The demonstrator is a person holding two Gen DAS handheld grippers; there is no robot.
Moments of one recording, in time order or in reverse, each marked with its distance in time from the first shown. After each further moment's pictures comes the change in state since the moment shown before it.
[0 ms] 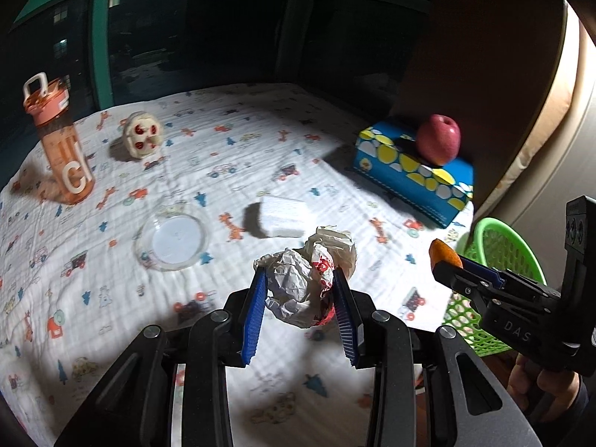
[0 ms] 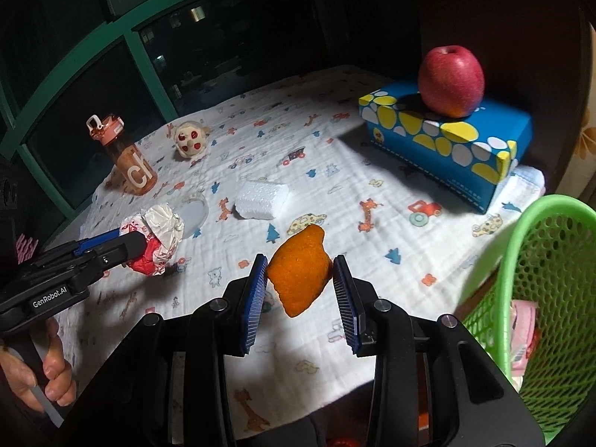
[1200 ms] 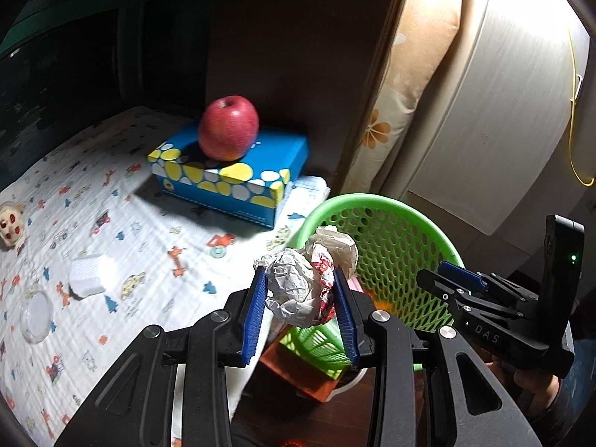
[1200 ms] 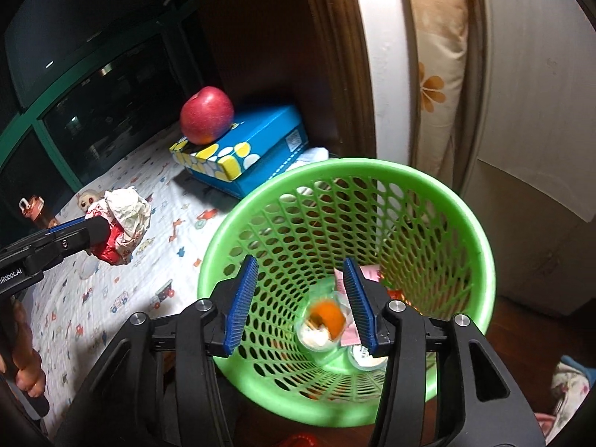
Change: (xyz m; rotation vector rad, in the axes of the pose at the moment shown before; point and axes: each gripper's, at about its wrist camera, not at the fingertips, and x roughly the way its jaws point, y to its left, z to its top) left arm 0.025 -0.221 0.014 0.297 0.051 -0.276; right arm -0.127 -0.180 -0.058 0.265 -0.111 -0.289
